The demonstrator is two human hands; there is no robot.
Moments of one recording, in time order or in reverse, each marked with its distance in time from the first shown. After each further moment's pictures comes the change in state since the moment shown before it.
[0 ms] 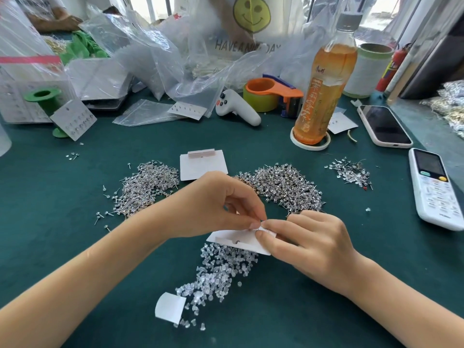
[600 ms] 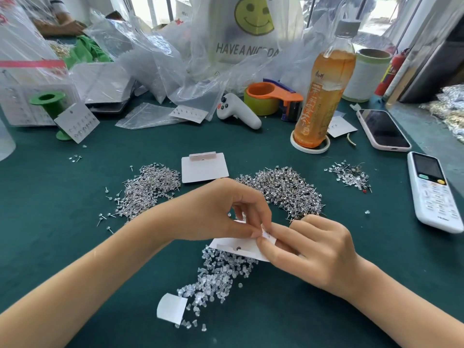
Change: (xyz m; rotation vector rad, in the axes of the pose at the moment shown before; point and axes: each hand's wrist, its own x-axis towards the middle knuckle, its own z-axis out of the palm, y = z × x) left_hand 0.003 0.003 0.001 0.083 -0.088 0.053; right_hand 0.002 -0.002 -0.002 -0.094 0.041 -0.058
